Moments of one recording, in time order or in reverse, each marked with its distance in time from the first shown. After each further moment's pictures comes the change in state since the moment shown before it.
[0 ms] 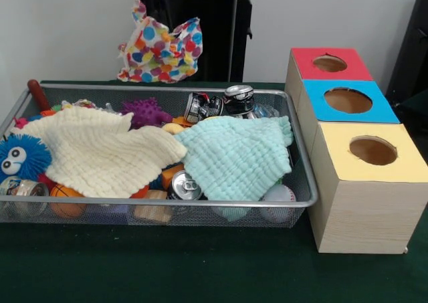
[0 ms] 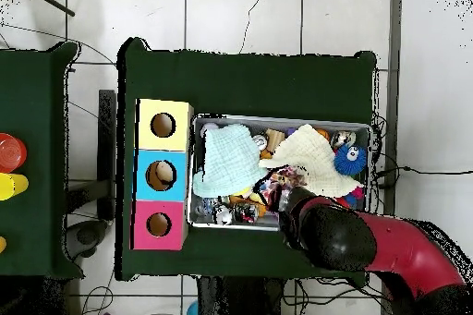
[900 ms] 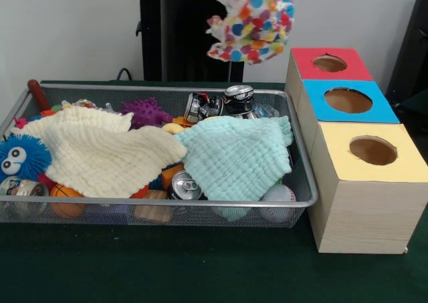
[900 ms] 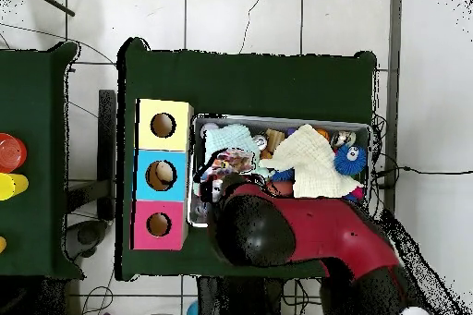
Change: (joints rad) arm 0.226 -0.118 0.029 -0.005 0.105 0.000 0.000
